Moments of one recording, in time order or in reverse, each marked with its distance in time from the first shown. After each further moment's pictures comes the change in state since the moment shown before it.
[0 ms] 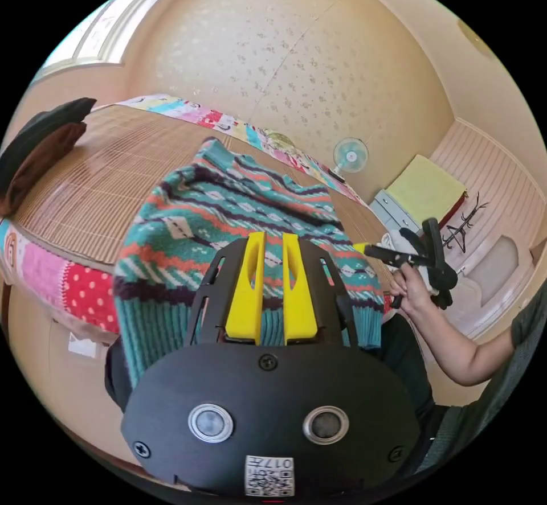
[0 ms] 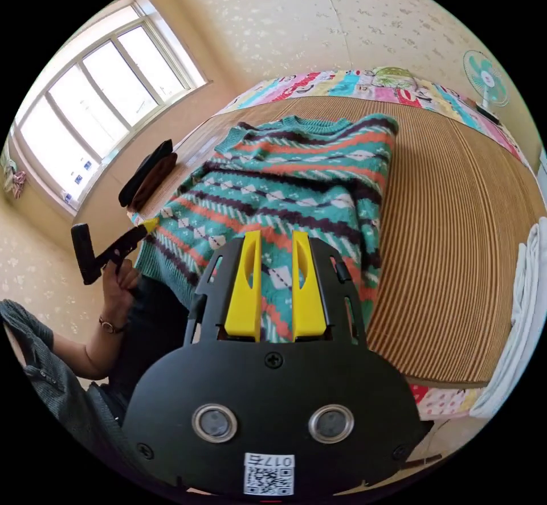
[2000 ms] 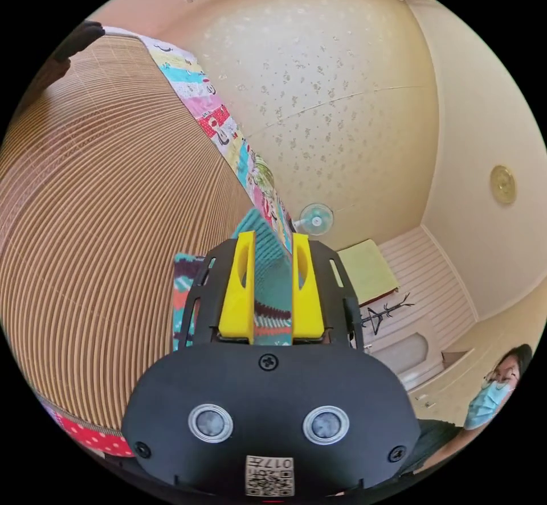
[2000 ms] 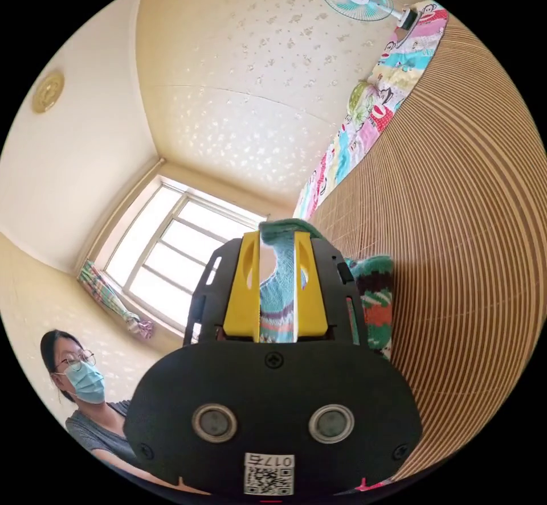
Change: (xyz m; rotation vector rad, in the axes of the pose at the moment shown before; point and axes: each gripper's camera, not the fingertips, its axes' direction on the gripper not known) left arm -0.112 -0.210 0.024 0.070 0.401 -0.359; right arm 0.264 -0.181 -0.200 0.501 -0.747 0.442
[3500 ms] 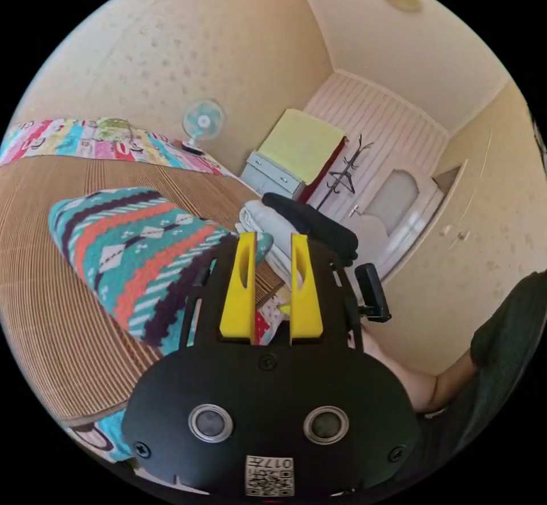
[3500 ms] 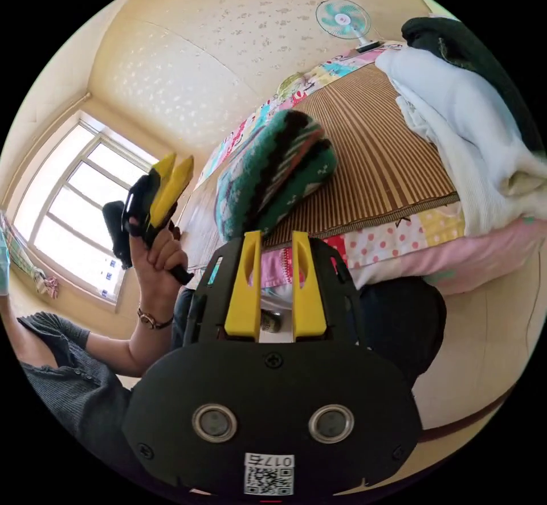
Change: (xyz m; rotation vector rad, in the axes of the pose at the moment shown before) left arm 0.043 0.400 0.121 -0.292 0.203 0.589; right arm -0.115 0.329 -0.023 -0.128 0.471 -0.101
